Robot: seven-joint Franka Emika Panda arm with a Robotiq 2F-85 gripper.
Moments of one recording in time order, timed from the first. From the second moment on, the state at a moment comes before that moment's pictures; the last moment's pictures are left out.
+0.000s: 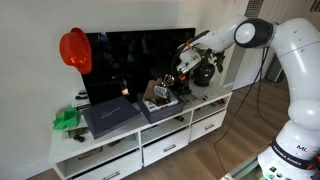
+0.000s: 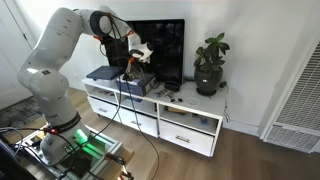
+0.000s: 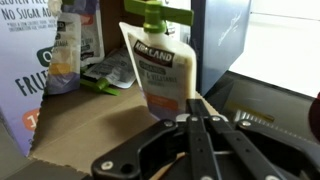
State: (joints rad) arm -0.08 0.75 0.14 -1.57 1.08 2.23 -0.69
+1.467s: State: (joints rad) arm -0.03 0.79 0.15 -1.52 0.77 2.34 -0.42
